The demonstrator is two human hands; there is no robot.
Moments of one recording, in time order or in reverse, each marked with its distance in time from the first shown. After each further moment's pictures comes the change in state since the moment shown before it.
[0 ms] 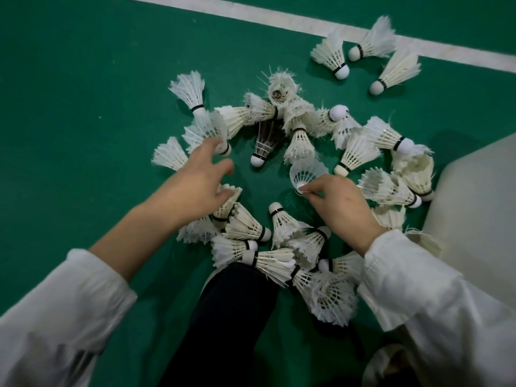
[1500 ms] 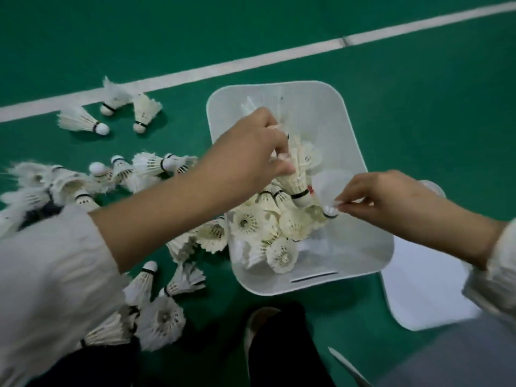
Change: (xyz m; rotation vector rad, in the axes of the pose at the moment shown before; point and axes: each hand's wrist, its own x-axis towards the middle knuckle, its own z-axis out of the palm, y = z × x) left_hand 0.056 0.405 -0.039 -0.202 -0.010 0.721; right_hand -0.258 0.210 -0.192 -0.124 0.069 0.380
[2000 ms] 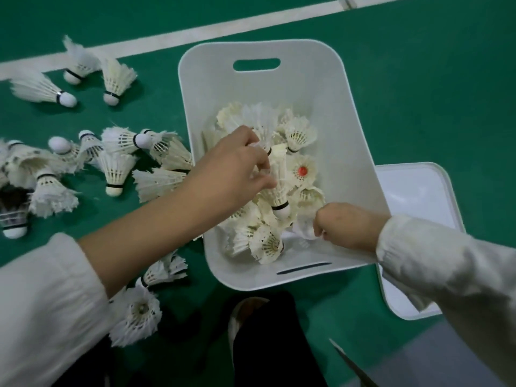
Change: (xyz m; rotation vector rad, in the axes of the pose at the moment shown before) left_hand -0.014 -0.017 0.058 -0.004 -0.091 -0.123; right_hand 0.038 0.031 0.107 -0.267 -0.510 -0.041
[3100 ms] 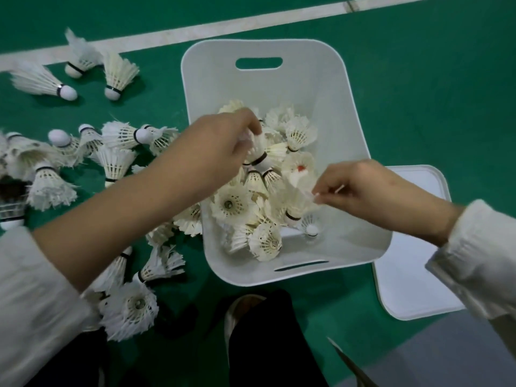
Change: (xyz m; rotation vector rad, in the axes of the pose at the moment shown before) left_hand -0.002 0.002 -0.029 -0.013 0.068 -0.035; right_hand -0.051 0.003 -0.051 0.435 0.539 -0.160
